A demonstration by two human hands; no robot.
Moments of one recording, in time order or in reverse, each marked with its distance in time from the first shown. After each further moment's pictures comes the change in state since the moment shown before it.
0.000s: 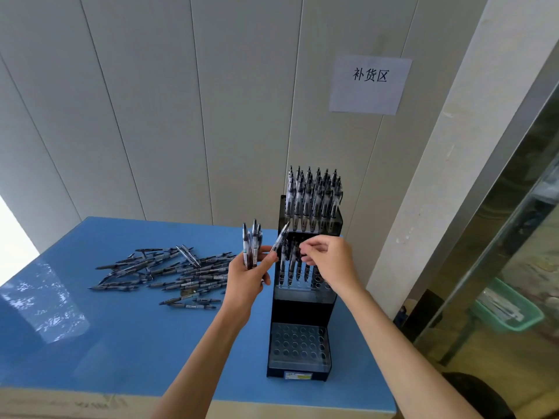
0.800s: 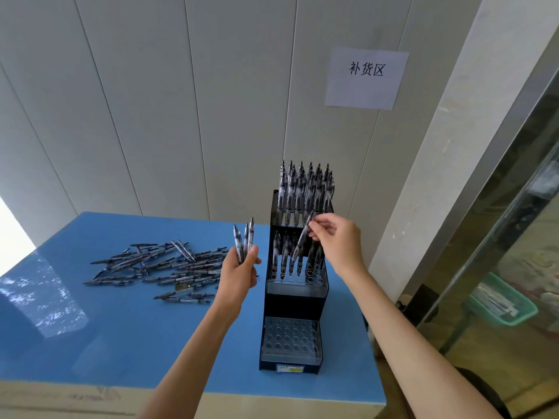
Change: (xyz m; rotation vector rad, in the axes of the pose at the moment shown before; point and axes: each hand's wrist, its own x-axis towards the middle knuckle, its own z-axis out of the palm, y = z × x) left_hand 0.003 -0.012 0.000 0.099 0.023 -0.030; right_hand 0.014 -0.006 -0.029 0.017 0.135 -0.121
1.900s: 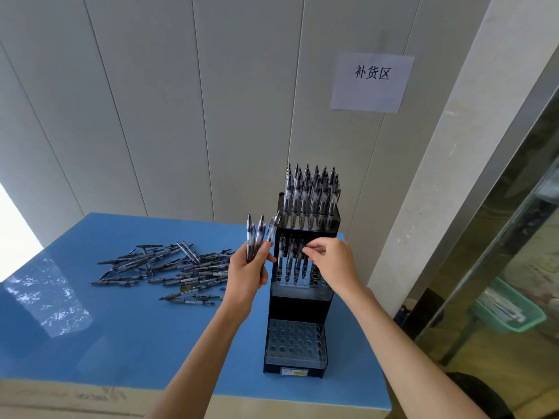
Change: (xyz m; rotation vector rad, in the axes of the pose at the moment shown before) left_hand -0.009 0.017 0.008 -0.087 -0.024 0.109; right_hand -0.016 0.027 0.020 -0.237 -0.146 -0.002
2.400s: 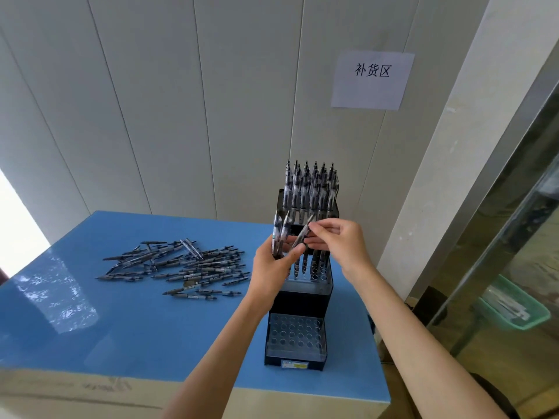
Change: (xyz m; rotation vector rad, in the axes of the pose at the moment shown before) left_hand -0.009 0.002 0.040 0.115 -0.104 0.076; right_hand -0.004 -0.044 -0.039 0.646 -0.033 0.241
